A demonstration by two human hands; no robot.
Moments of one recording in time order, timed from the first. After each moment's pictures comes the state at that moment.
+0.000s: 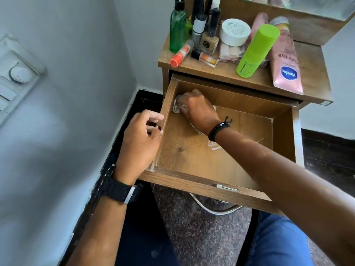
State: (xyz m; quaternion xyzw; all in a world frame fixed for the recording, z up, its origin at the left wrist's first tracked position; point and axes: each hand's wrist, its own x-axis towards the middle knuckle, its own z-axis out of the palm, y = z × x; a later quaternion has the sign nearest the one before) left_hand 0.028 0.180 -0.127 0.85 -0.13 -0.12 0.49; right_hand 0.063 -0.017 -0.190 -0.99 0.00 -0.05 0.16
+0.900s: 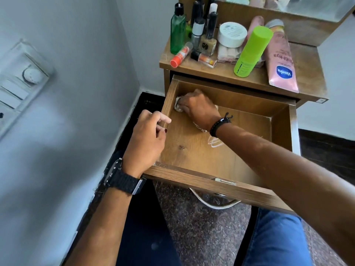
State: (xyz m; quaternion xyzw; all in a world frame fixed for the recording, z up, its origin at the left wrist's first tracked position) left_hand 0.025 0.177 -0.128 0.88 -0.23 -0.07 0.40; right_hand 0.064 -0.026 -0.191 -0.99 -0.03 -0.04 0.10
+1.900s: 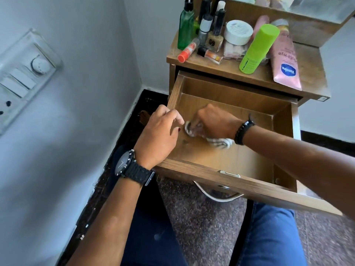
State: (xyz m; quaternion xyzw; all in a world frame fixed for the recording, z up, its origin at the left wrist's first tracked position) left_hand 0.017 0.175 -0.133 0.89 -0.31 -0.07 0.34; right_hand 0.007 -0.018 -0.145 -0.98 -0.07 0.15 0.11
